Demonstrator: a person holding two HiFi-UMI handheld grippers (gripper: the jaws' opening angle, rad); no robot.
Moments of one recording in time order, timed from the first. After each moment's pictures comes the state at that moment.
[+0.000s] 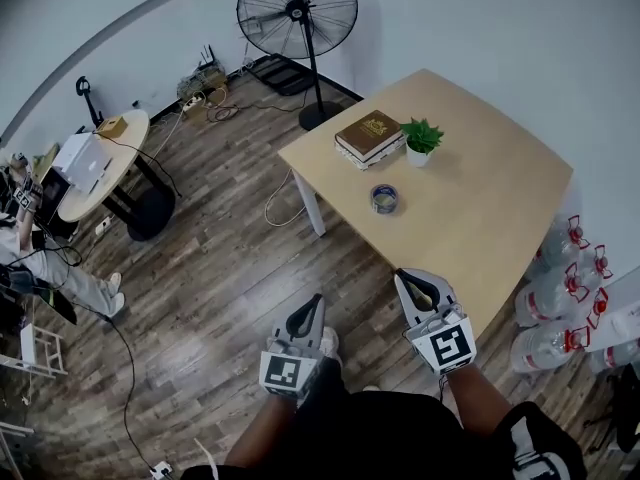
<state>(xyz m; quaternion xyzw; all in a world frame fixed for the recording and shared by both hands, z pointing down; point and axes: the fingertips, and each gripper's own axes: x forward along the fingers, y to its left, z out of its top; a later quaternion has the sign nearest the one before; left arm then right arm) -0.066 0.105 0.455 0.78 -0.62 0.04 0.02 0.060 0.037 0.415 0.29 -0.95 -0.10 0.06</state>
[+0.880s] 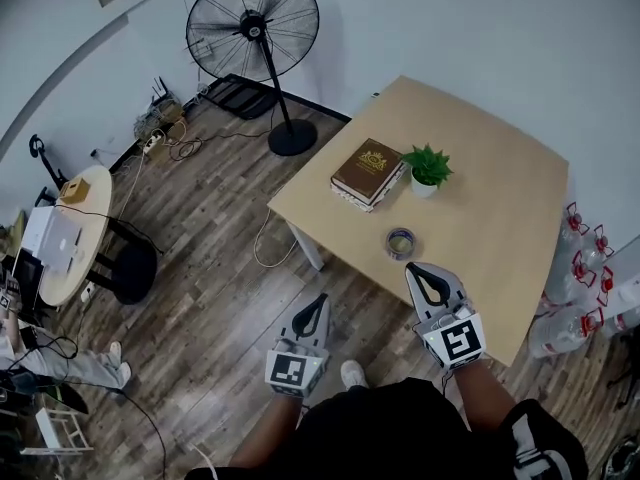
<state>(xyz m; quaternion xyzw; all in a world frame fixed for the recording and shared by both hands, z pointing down) -0.192 -0.088 0.455 0.84 -0.53 0.05 0.02 -0.042 -0.137 0.400 0.40 -0.91 -0.08 0.05</state>
